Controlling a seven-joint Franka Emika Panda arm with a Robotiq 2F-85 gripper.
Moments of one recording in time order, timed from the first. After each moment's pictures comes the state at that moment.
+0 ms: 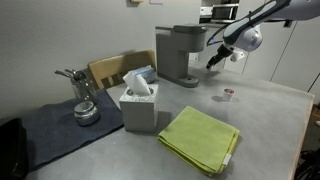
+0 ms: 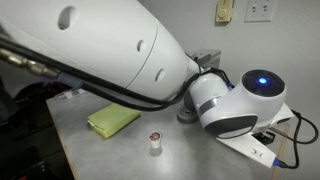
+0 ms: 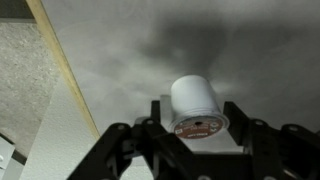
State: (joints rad) arm -0.80 1.14 0.38 -1.23 0.06 2.77 -0.76
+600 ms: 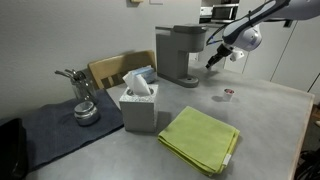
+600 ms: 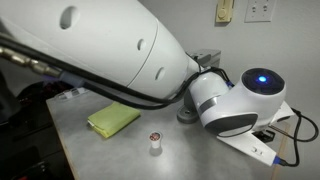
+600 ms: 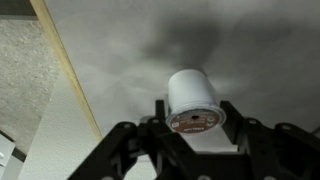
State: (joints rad) arm -0.80 1.14 0.38 -1.23 0.05 2.77 -0.76
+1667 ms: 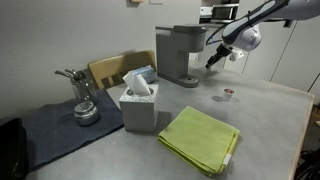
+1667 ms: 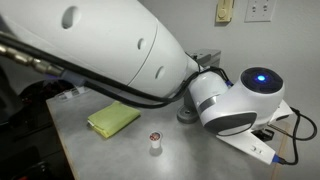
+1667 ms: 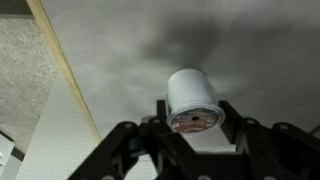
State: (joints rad) arm -0.79 1.14 0.38 -1.22 0.05 2.77 -0.75
